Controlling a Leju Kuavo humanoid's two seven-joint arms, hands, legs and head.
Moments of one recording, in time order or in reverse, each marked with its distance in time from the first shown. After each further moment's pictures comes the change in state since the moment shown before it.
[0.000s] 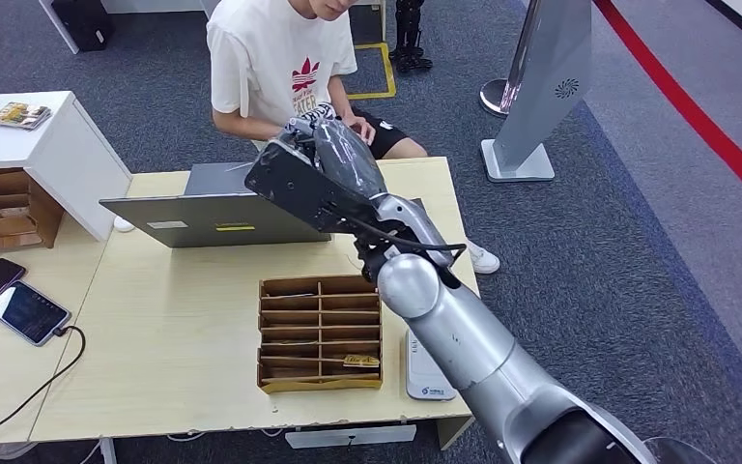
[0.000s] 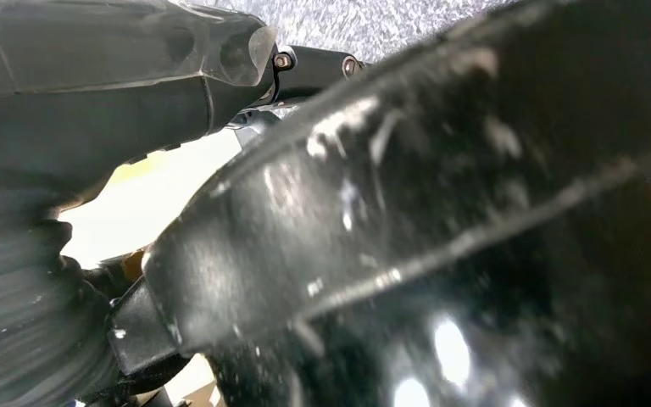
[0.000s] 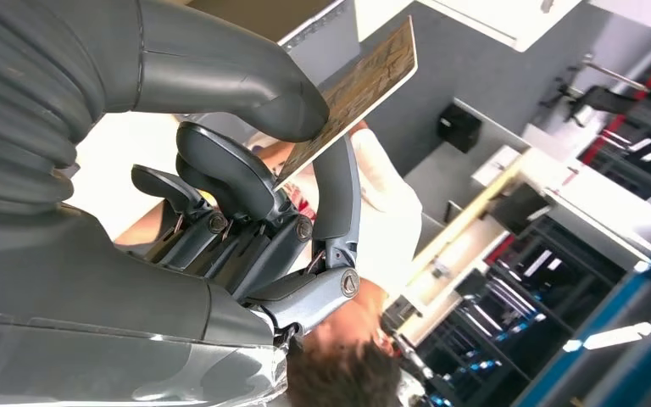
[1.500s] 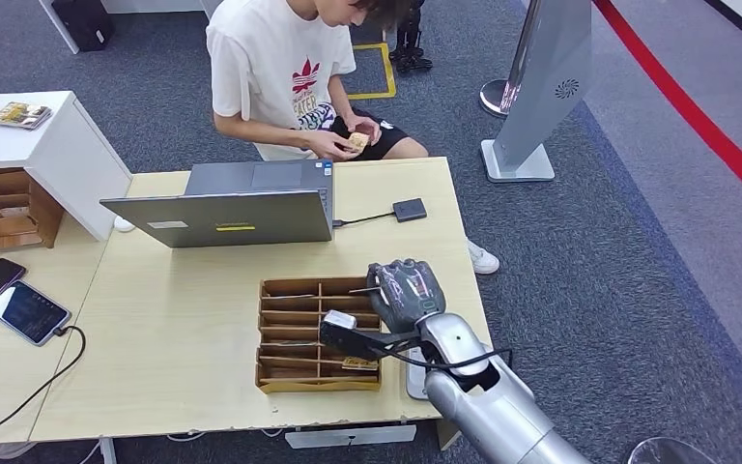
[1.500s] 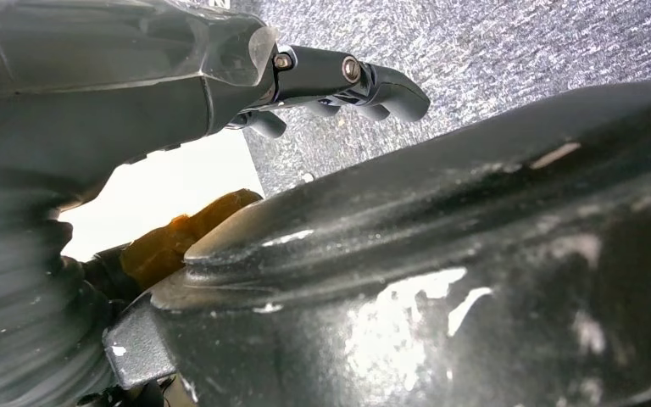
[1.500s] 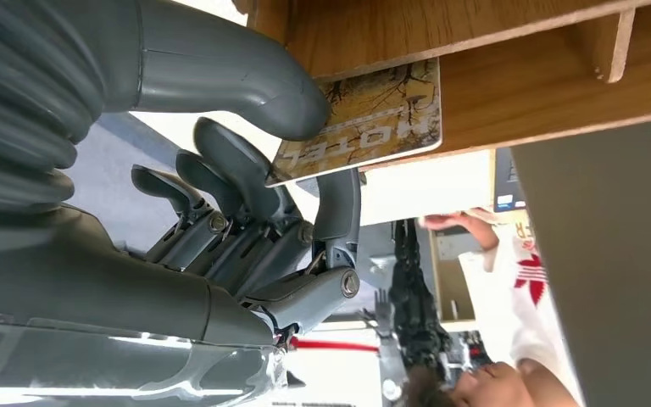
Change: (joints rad) left arm 0.025 0.003 0.000 0.001 0.214 0.021 -0.067; right arm 0.348 -0.233 0.059 0.064 0.584 -0.061 0.032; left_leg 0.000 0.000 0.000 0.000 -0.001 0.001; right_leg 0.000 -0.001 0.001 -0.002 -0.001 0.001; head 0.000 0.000
